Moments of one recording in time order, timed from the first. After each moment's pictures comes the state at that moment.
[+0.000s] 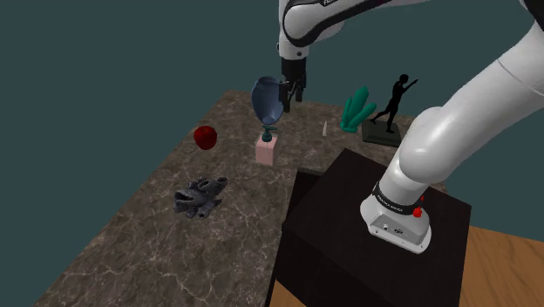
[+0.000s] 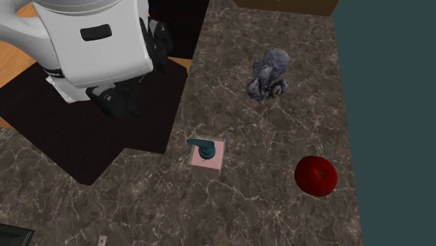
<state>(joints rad) 0.04 -0.34 -0.06 -2.41 0.03 1.96 -0.16</state>
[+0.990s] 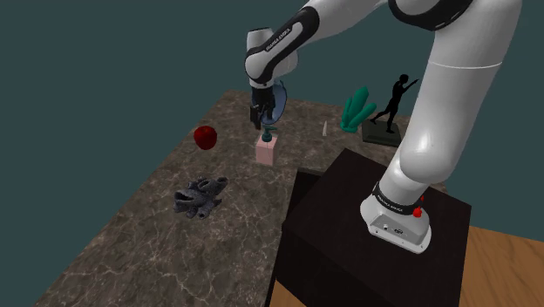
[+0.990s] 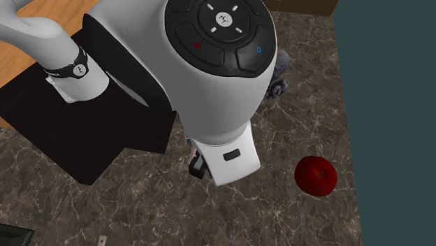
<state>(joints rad) 0.05 0.18 -0.05 -2.16 0.08 2.24 -0.23</state>
